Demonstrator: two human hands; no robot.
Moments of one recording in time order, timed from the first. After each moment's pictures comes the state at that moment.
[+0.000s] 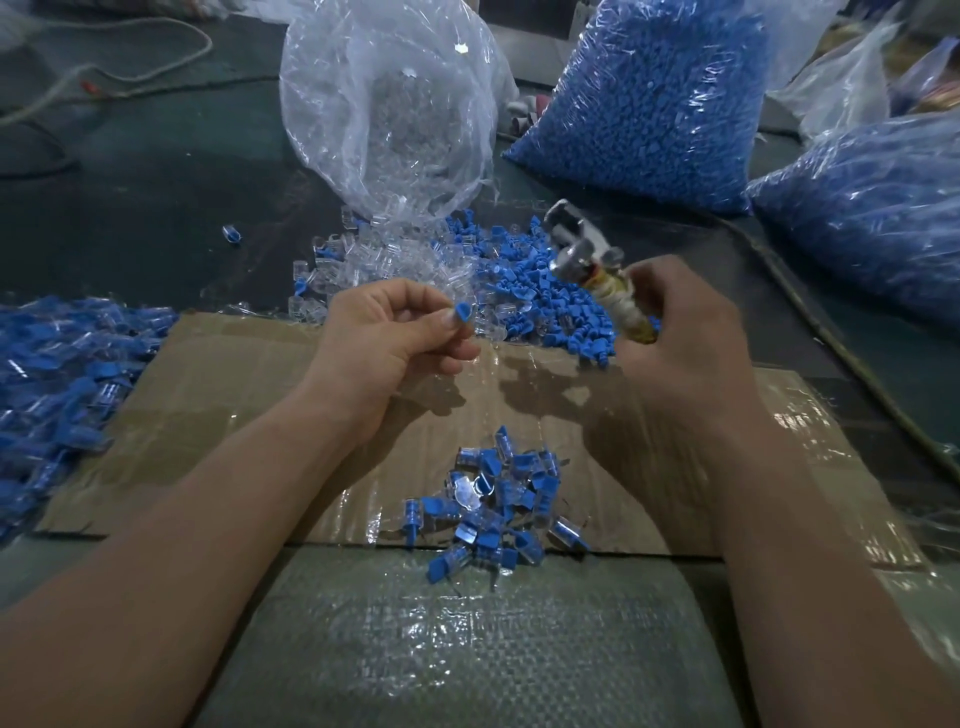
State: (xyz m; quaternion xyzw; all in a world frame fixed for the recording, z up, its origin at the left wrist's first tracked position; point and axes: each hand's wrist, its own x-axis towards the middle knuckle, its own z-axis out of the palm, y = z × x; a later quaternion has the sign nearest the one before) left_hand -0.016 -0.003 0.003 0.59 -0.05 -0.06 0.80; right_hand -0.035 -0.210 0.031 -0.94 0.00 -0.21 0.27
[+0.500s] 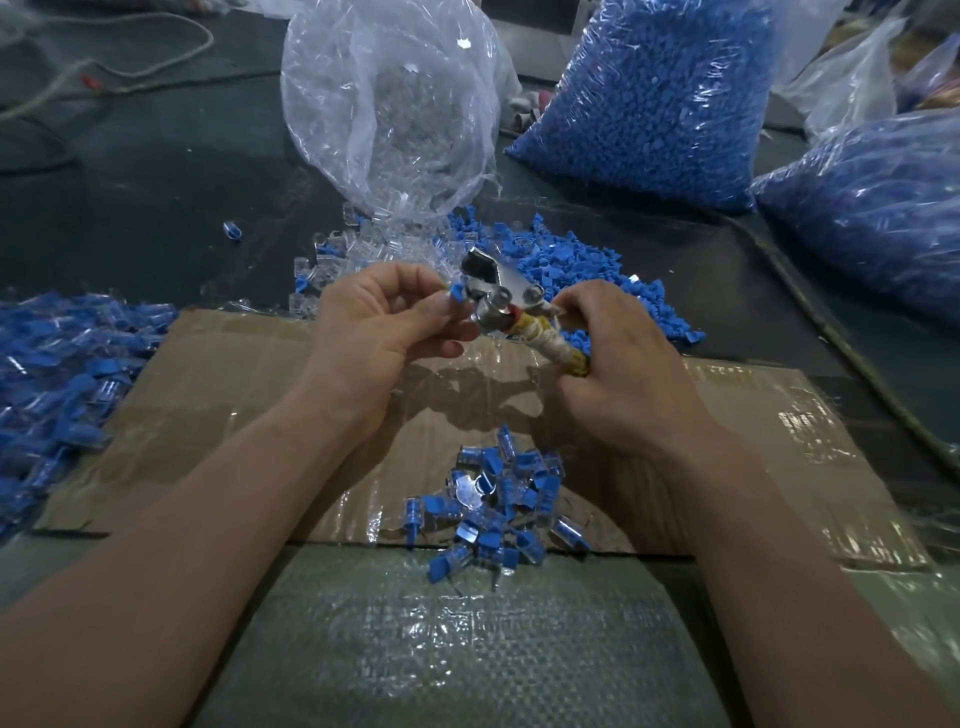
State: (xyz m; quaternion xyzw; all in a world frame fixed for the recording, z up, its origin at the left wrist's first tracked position) left_hand -0.021 -0.004 0.006 0.61 -0.08 0.01 0.79; right_hand -0.037 -0.185 0.019 -0.97 -0.11 -0.11 0.20
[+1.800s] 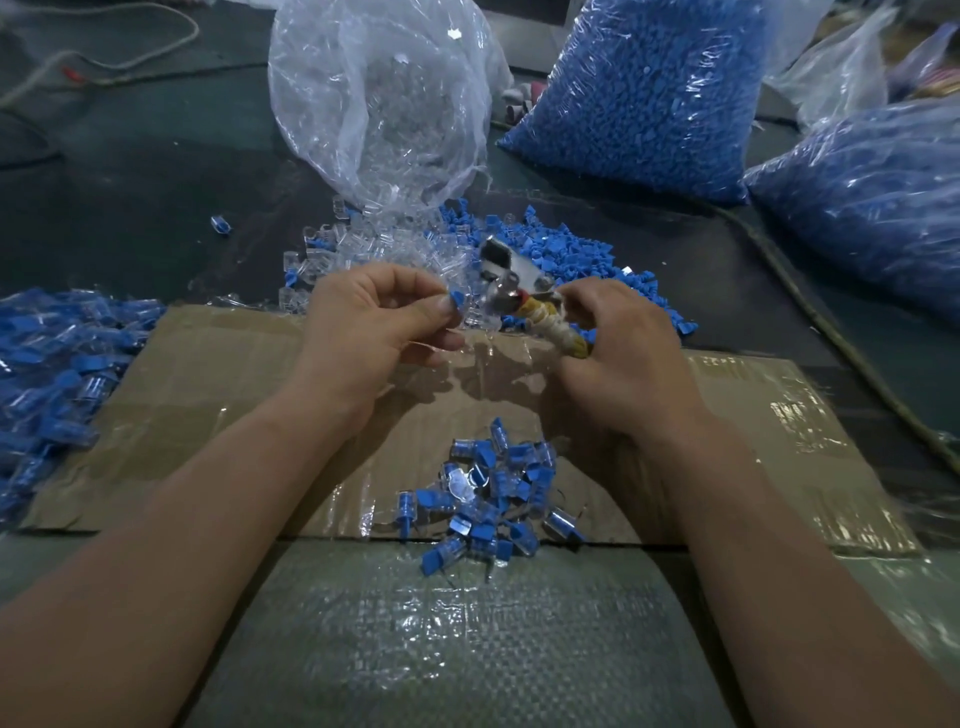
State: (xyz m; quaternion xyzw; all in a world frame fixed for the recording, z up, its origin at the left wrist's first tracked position) left_hand -0.022 -0.004 0.011 0.66 -0.04 -0.01 0.75; right_hand -0.028 -0.192 0.013 -0.97 -0.07 -0.14 0.20
